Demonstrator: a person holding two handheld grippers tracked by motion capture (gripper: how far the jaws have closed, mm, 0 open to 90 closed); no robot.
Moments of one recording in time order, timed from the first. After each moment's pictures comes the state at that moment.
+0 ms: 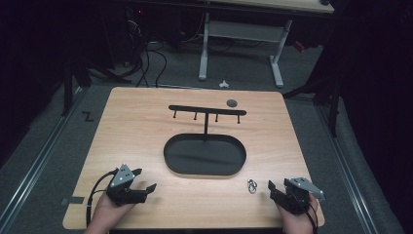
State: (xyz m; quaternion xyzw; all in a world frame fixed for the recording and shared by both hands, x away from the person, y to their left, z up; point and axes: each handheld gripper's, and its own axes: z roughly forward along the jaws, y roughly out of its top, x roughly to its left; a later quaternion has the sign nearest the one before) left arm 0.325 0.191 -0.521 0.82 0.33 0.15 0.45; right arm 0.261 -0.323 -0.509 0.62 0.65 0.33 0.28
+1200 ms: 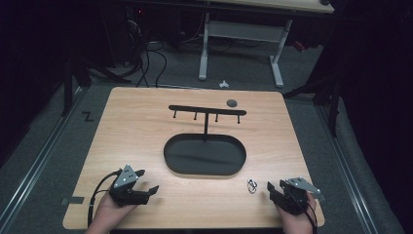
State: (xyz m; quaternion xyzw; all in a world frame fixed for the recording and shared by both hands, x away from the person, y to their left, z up) left arm 0.324 0.184 -0.523 0.83 0.32 0.14 0.44; right arm 0.262 -0.320 -0.511 0.61 0.67 0.32 0.26
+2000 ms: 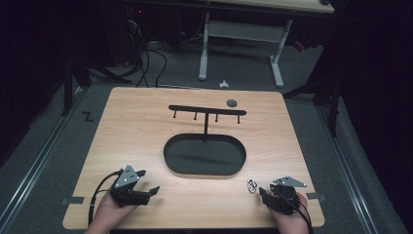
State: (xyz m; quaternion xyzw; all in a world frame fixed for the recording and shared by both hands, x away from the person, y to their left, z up) left arm 0.324 0.183 -0.522 0.83 0.31 0.14 0.44; right arm 0.267 -0.298 -0.511 0.59 0.73 0.27 0.21
